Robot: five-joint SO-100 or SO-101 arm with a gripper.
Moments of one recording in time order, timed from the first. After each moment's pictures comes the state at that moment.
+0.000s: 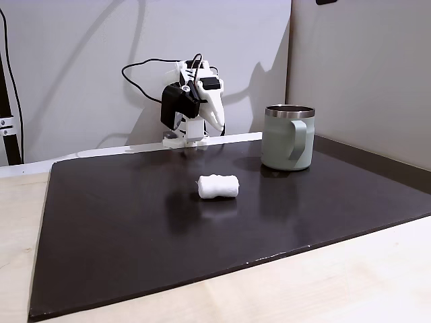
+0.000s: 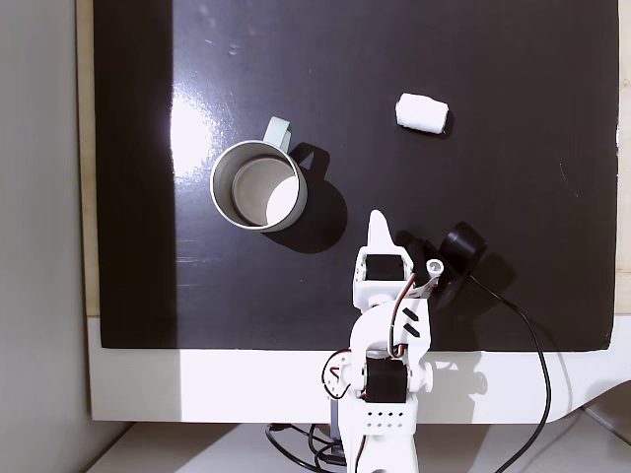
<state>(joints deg) 2.5 181.4 172.6 42.4 0.8</state>
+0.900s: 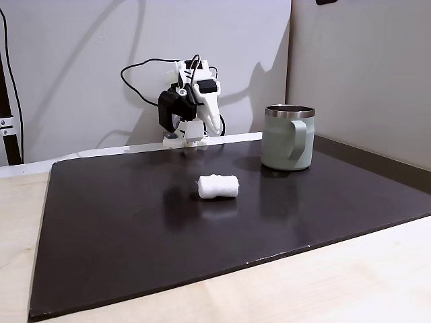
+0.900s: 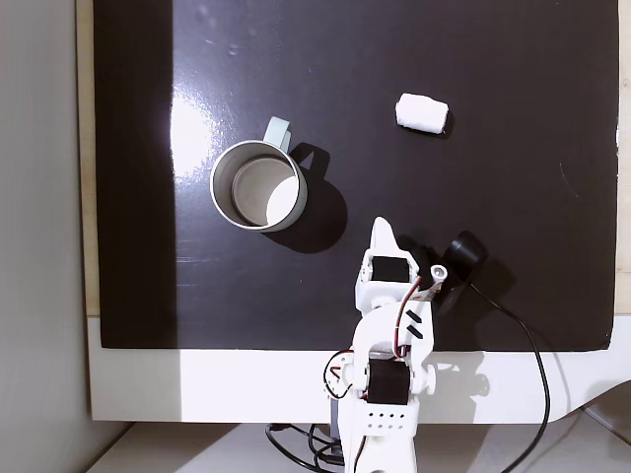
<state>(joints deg) 4.7 181.1 171.4 46.8 4.4</state>
